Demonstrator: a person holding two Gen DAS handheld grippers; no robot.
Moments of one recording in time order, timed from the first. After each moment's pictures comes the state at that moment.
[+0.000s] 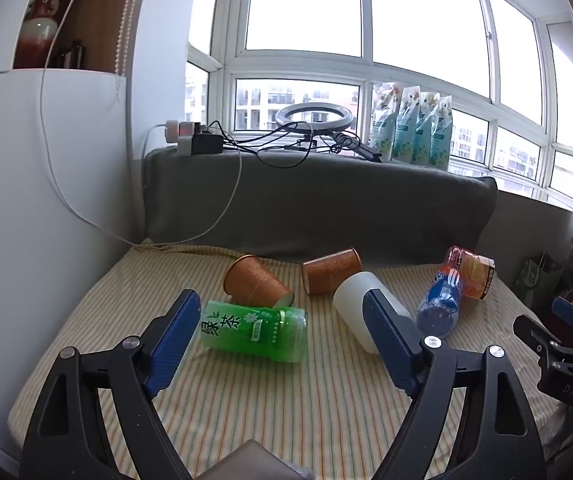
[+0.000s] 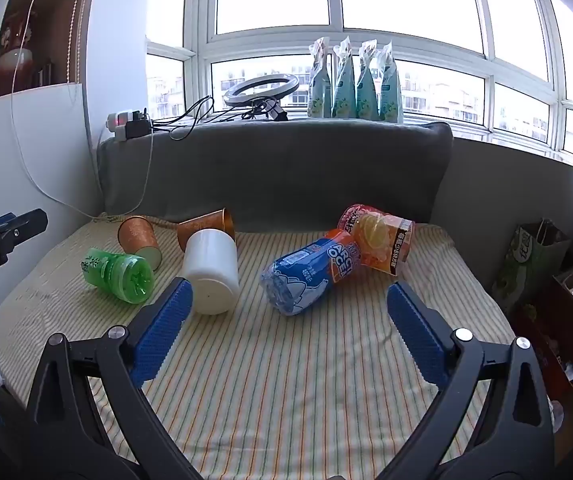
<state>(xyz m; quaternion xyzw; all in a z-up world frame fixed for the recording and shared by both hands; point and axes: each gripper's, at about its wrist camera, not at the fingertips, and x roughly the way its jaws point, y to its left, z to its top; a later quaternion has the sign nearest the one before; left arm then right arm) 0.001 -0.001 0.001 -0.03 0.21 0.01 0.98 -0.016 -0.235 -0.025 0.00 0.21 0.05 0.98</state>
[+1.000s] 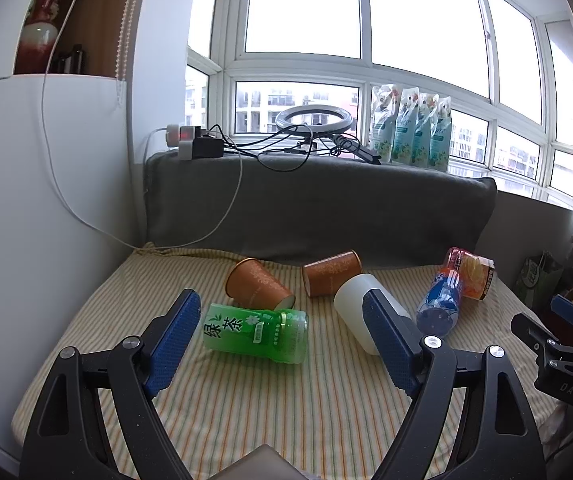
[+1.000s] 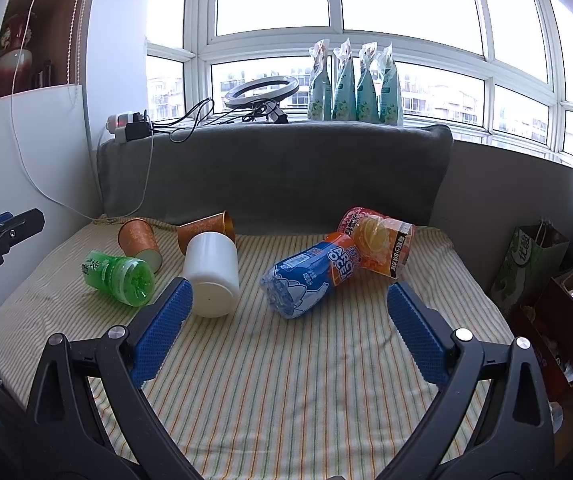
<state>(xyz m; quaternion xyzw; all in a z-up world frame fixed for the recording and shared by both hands) -0.005 0.001 0.004 -0.03 0.20 0.01 0.98 -0.016 -0.233 -0.022 0.01 0.21 0.05 0.98</state>
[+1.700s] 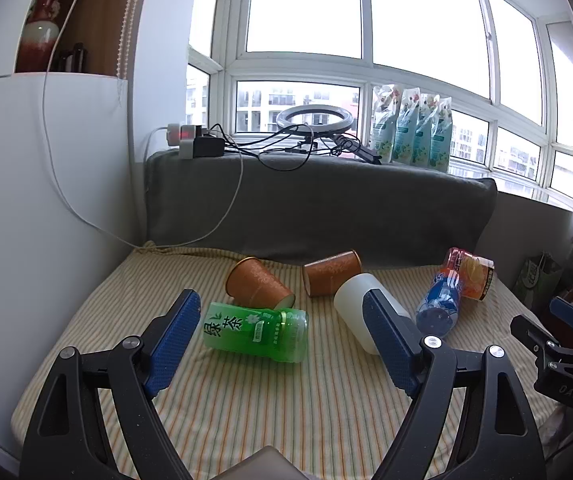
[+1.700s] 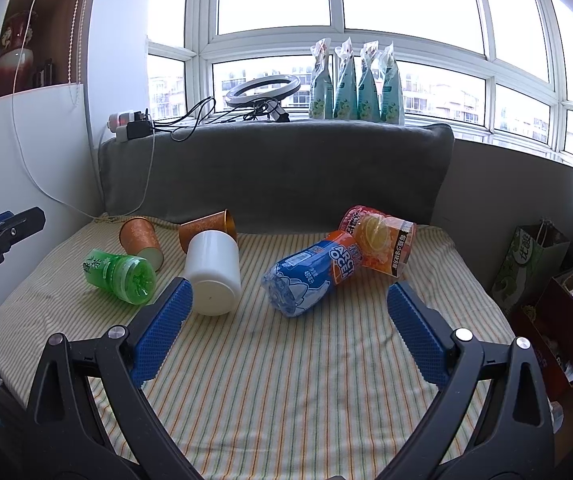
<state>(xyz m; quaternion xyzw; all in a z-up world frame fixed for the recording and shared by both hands) -0.004 0.001 0.003 -0.03 0.20 0.01 0.98 -0.016 -0.233 -0.023 0.01 0.21 0.05 0.98</state>
